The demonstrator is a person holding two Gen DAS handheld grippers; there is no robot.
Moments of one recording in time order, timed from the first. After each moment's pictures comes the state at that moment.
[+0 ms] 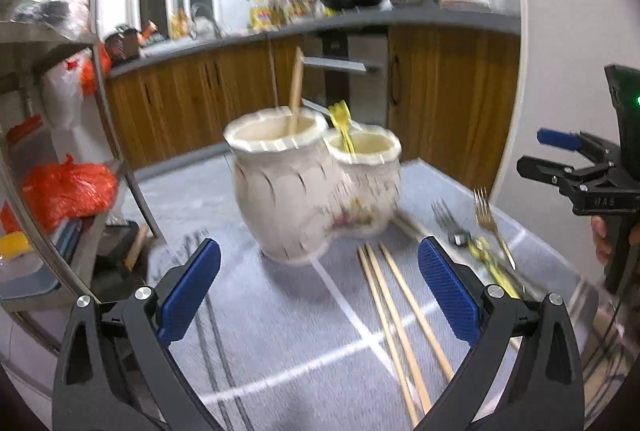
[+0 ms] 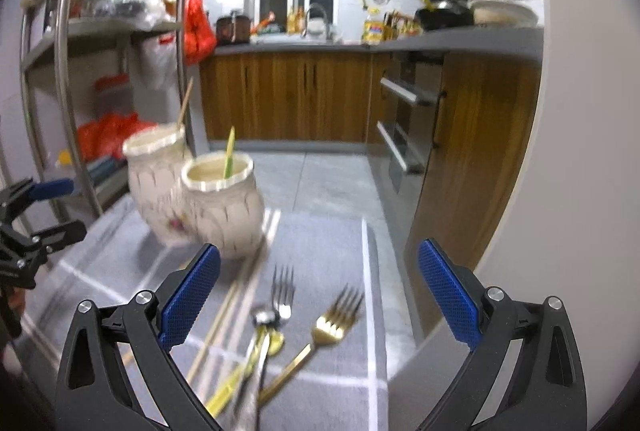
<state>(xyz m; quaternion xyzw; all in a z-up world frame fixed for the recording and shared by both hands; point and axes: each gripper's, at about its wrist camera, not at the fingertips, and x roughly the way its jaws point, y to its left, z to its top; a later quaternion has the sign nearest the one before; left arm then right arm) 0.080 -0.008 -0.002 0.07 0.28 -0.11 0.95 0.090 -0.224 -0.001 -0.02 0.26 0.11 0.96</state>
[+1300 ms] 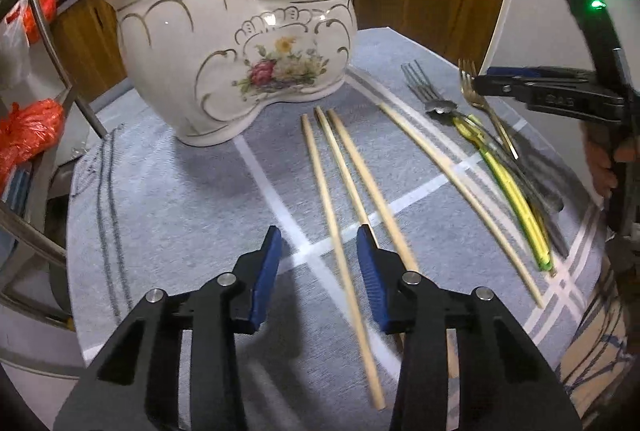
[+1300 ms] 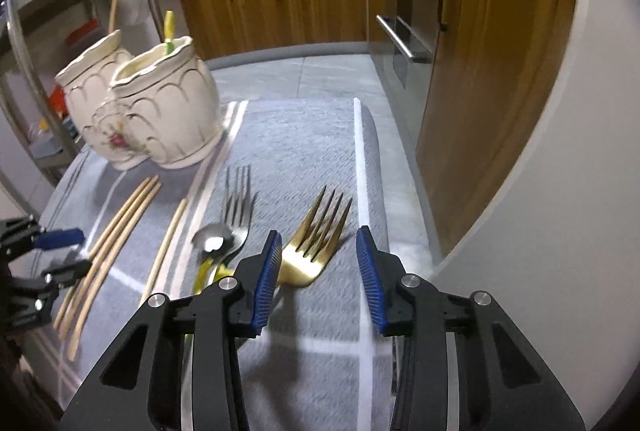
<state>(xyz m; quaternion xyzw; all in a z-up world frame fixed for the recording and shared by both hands) 0.097 -0.049 -0.065 0.09 0.45 -0.15 0.88 0.155 -0.241 -0.068 0.02 0.43 0.12 0.90</state>
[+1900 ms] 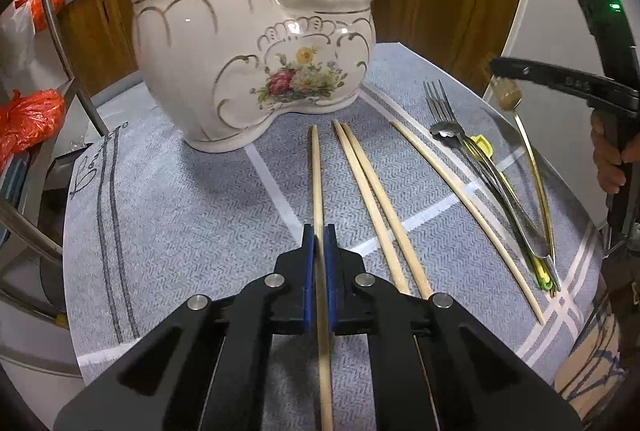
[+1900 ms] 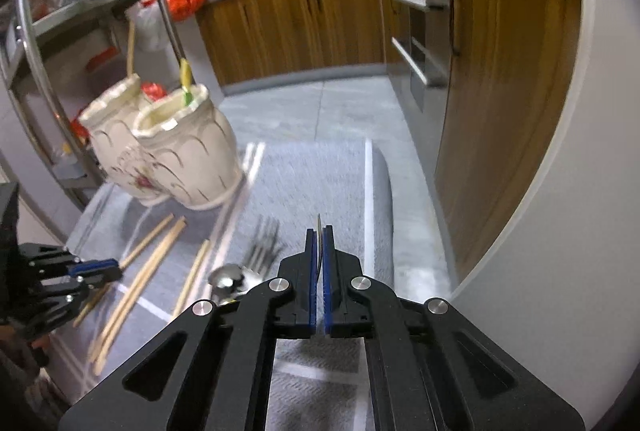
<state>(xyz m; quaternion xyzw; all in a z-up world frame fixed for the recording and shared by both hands) 0.104 -0.032 -0.065 0.06 0.43 -0.14 0.89 0.145 -0.251 -0.028 0.04 0.36 0.15 0.92</state>
